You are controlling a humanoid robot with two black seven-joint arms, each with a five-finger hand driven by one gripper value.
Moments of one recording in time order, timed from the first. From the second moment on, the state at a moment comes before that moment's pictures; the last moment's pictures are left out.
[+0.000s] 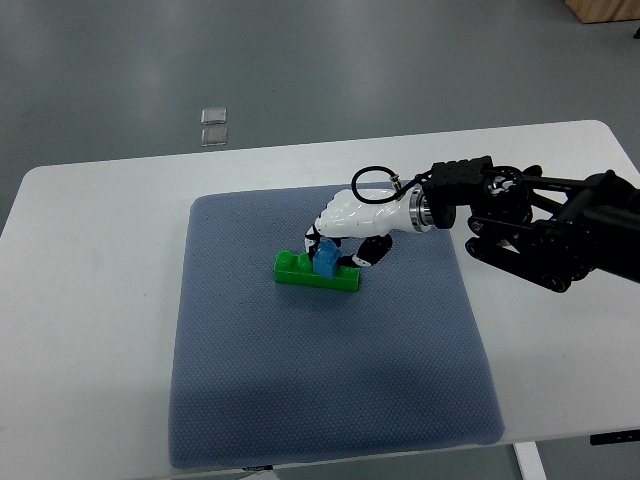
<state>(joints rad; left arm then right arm) 0.00 0.00 -0.10 -0.15 0.07 0.01 0.03 1.07 -0.25 0.16 0.94 -1.85 0.10 0.45</state>
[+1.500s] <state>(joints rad) 0.00 0.00 -0.10 -0.15 0.07 0.01 0.03 1.10 -0.31 0.37 0.66 -0.74 0.21 0.21</state>
